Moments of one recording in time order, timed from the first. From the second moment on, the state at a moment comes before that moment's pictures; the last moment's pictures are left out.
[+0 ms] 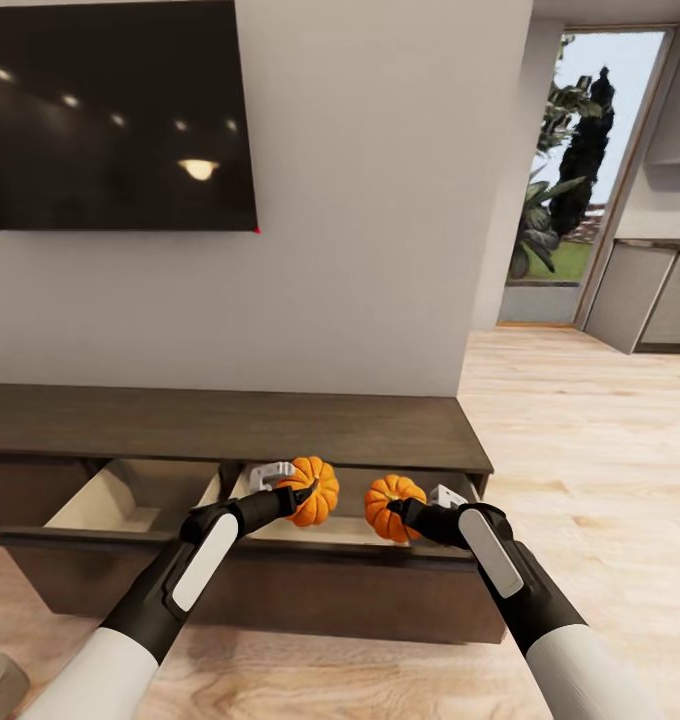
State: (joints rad) left arm -0.59 0.04 -0.31 -1.10 0.68 0.58 0.07; right arm -0.60 -0.04 0.19 -1.01 -0.90 0.71 -0.29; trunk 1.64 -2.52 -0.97
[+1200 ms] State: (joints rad) left arm -0.60 0.04 -0.37 -1.09 0.67 0.68 0.07; right arm -0.60 -0.04 0.19 -0.95 -0.90 0.70 -0.29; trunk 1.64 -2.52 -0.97
